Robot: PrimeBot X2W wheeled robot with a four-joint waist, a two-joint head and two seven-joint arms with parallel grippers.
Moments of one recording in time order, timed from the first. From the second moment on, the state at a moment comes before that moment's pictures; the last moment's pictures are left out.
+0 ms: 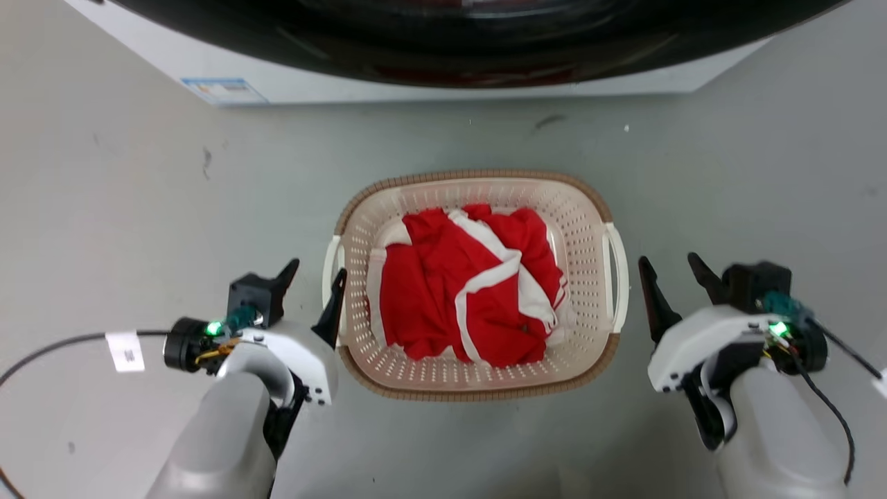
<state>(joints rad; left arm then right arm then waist) -0.50 0.18 -0.29 0.76 -0.24 -0.13 -0.26 -0.42 -0.05 0.02 0.64 0.11 0.13 -0.15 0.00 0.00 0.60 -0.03</state>
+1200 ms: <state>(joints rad) -0.91 0.23 -0.77 1.11 -0.61 -0.13 -0.12 -0.87 -0.05 0.17 1.17 0.22 0.13 -0.01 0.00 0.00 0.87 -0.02</state>
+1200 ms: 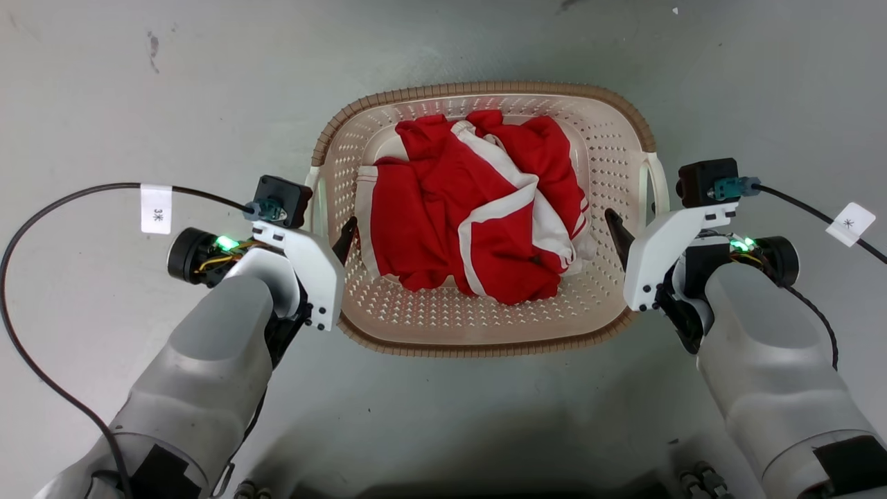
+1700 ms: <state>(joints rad) -0.93 0.24 -0.90 1.11 -0.74 -0.13 -0.12 -0.92 -0.05 0.19 1.24 0.25 0.13 -0.04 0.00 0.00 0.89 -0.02</state>
